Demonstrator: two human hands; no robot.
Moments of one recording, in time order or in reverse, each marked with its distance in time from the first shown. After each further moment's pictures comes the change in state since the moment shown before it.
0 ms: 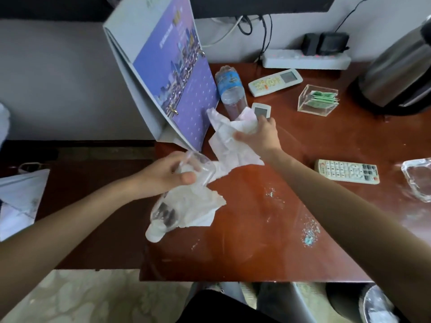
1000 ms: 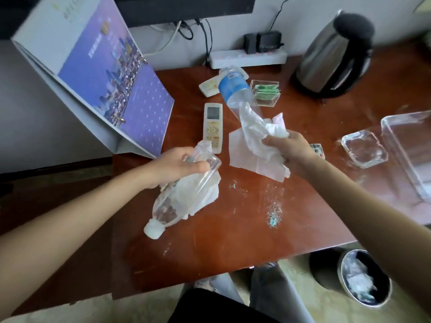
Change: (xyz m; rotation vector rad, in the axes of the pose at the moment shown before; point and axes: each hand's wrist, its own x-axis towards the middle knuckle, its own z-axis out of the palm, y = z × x) left_hand 0.072 0.037 0.052 0.135 -0.103 -0.224; right_hand -0.061 0.100 -0.103 0.762 0.009 0.265
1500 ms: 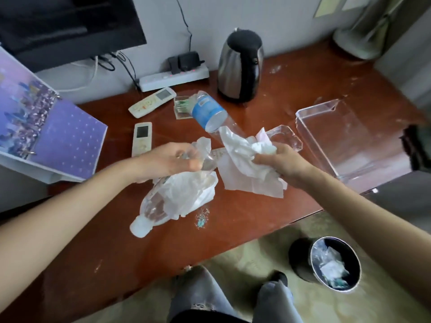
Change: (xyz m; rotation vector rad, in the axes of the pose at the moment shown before) left_hand 0.027 0.163 0.092 0.162 -0.165 0.146; right_hand -0.062 0.015 -0.180 -0.001 -0.129 -0.073
